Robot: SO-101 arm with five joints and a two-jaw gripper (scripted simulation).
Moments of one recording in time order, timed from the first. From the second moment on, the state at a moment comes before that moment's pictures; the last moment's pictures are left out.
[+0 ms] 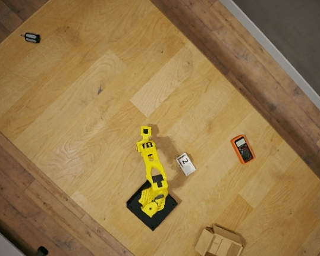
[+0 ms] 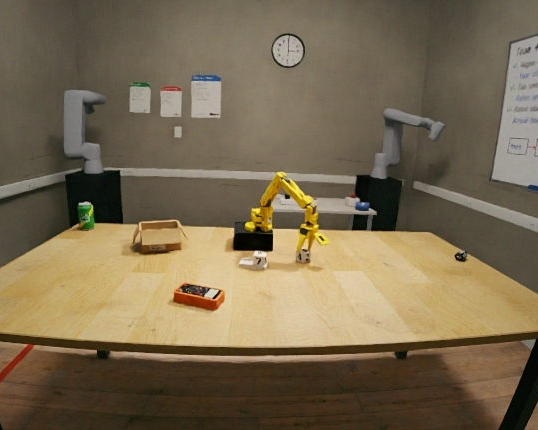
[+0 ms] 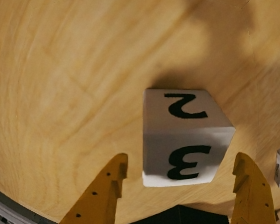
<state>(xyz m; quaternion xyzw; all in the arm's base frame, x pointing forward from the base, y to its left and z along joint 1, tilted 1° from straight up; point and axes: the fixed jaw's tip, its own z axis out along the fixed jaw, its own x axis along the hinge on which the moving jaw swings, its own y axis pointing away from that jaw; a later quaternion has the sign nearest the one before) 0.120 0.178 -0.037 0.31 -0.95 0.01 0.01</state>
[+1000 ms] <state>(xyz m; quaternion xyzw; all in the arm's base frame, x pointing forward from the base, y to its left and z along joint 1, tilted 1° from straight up) 0.121 0.180 -0.052 0.31 -0.95 0.00 0.00</state>
